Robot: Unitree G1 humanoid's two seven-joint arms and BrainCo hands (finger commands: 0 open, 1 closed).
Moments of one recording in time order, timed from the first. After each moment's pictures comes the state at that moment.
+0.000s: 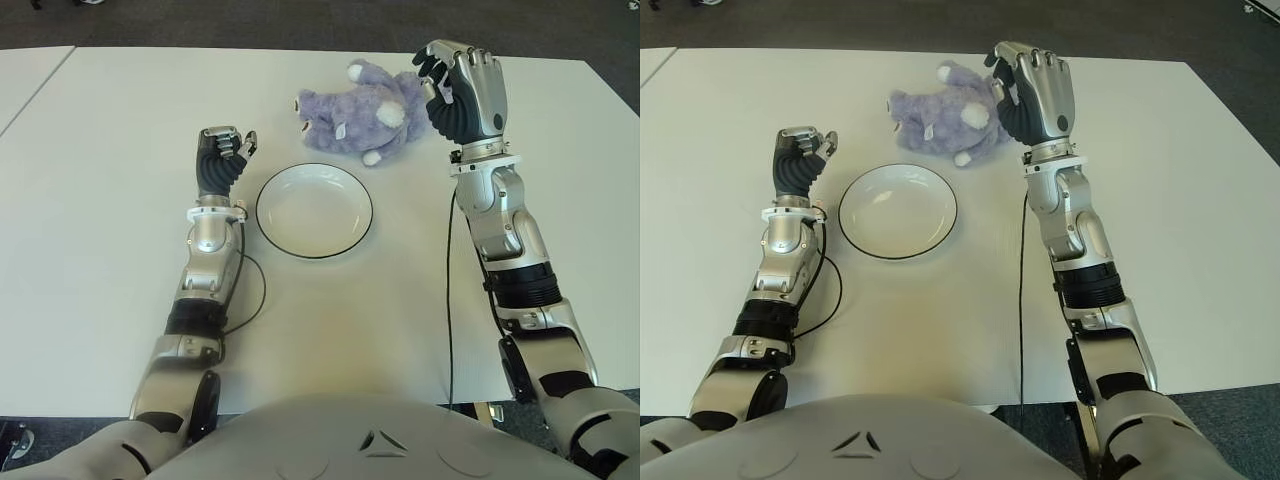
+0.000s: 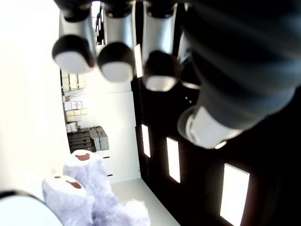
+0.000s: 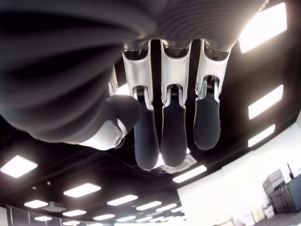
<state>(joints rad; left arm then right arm) -0.25 0.07 0.05 0.34 0.03 -0.36 0.17 -0.52 -0.43 0.16 0.06 -0.76 -0.15 -0.29</state>
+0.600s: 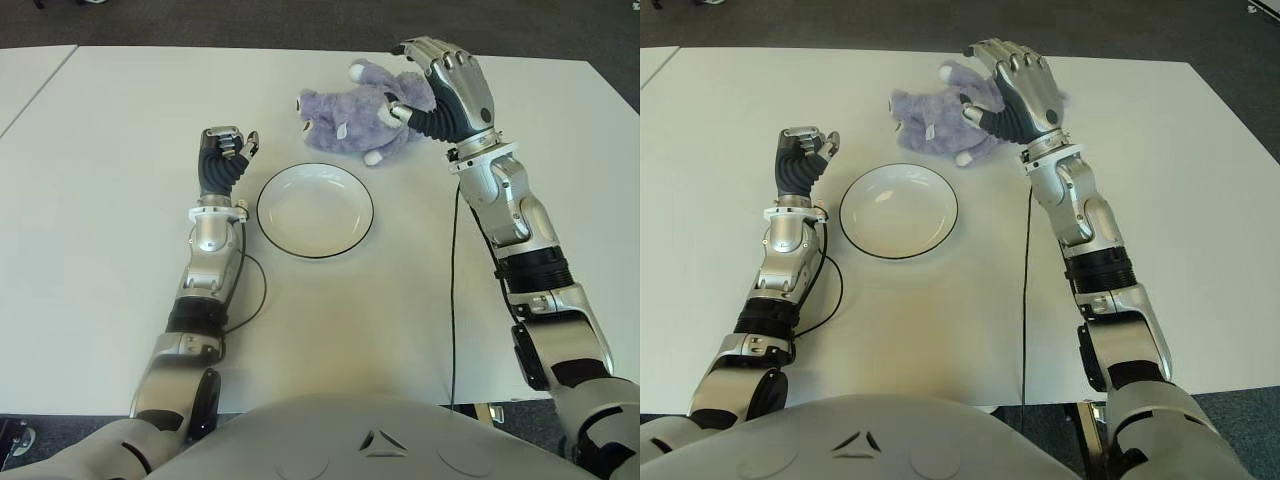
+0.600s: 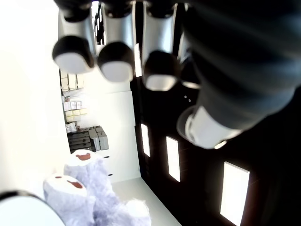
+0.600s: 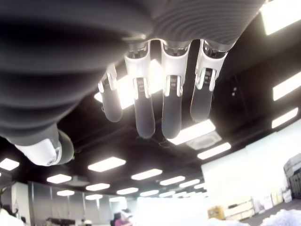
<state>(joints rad) -0.25 0.07 0.05 0.36 0.03 -0.39 0.16 -0.59 -0.51 0.21 0.20 -0.73 -0.33 -0.18</state>
